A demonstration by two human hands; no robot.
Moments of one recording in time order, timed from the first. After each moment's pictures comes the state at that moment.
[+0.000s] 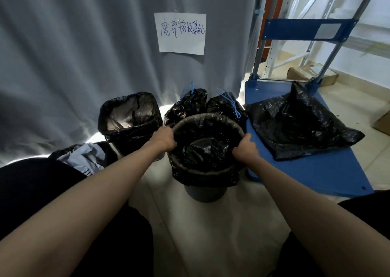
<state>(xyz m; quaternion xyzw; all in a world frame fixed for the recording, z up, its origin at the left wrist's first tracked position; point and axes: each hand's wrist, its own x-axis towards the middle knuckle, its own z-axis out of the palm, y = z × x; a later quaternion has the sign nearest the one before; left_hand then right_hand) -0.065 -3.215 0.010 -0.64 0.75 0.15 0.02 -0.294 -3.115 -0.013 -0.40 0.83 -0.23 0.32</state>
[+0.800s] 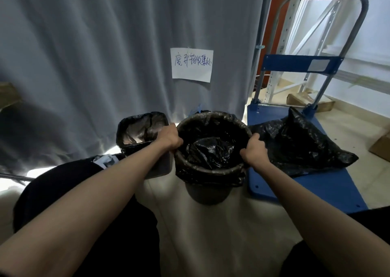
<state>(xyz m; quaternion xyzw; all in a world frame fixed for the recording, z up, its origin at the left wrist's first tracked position) -0.054 -3.193 0.090 -0.66 0.73 0.16 -0.10 -0.285 -3.090 0.066 -0.45 0.83 -0.27 0.20</state>
